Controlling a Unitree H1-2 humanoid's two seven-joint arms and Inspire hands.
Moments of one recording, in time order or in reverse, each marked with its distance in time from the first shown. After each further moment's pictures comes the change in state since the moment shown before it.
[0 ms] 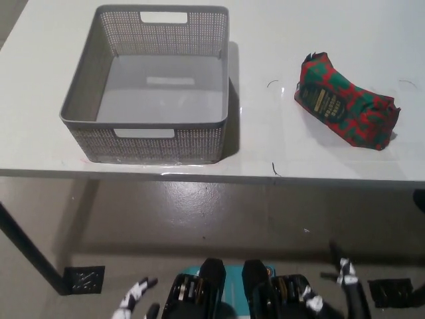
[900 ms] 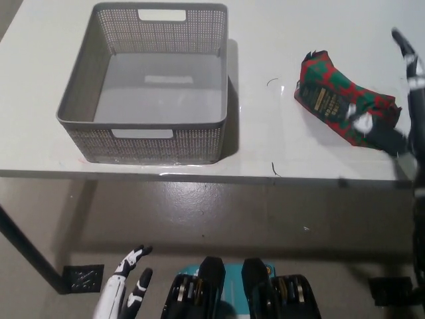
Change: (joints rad) left_arm -0.098 0.035 0.039 0.058 -0.046 0.021 -0.039; right_arm -0.585 -0.219 -0.083 -0.314 -0.139 0.359 0.133
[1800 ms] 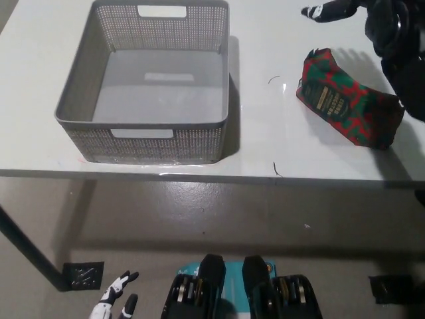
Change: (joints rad) left_arm 0.116 0.012 0.025 -0.062 -0.027 -0.016 0.000; right_arm -0.813 -0.108 0.466 1.020 -0.215 0.304 0.381
